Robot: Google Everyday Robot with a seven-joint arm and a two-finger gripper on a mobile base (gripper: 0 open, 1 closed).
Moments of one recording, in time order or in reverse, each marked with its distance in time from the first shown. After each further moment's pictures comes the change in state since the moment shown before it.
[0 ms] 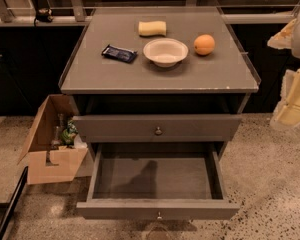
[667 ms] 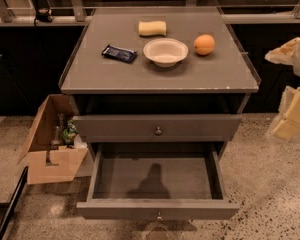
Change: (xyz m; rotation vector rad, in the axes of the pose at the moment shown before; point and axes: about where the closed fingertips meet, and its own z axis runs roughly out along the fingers) arm 0.005 0.010 0.023 -0.012 -0.137 0.024
